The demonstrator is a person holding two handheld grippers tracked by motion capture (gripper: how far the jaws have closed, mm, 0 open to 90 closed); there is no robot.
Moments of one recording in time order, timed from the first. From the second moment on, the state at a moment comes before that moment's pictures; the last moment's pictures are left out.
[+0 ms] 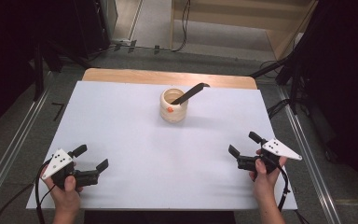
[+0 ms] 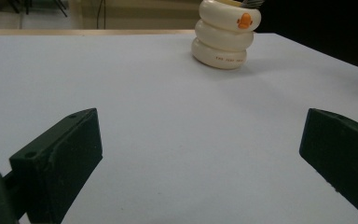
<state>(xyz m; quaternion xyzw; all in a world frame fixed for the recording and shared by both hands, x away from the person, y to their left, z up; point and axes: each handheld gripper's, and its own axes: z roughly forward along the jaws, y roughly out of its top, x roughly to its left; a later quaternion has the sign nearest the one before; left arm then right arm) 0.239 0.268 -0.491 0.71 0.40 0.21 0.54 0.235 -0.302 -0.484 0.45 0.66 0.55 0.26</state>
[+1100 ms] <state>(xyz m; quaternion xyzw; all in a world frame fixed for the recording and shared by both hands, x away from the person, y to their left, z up) 0.238 0.268 -0.491 0.70 0.40 0.21 0.55 0.184 -0.355 -0.505 0.47 0.66 0.52 0.28</state>
